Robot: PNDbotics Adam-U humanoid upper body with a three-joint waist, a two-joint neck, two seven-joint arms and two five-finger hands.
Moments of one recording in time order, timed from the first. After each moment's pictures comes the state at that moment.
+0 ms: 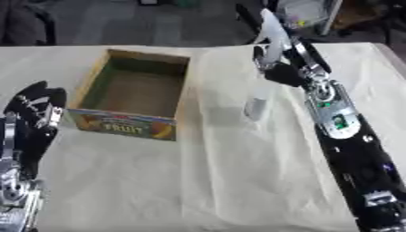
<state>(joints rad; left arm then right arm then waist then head) -0.07 0.19 0.03 -1.84 -0.09 0.04 0.21 -0.72 -0.10 0.00 -1.20 0.31 -0.17 0.16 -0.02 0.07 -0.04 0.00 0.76</state>
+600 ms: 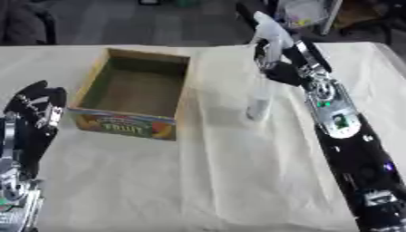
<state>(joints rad) -0.07 0.19 0.03 -1.84 -0.09 0.04 0.21 -0.72 -0.10 0.00 -1.20 0.29 -0.15 0.13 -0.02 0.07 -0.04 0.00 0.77</state>
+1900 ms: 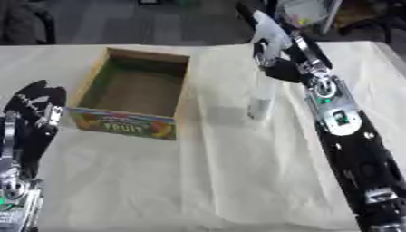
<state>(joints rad) -0.07 0.19 0.03 -1.84 -0.09 0.04 0.21 -0.73 -0.11 0.00 -1.21 0.29 -0.19 0.22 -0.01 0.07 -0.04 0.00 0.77</state>
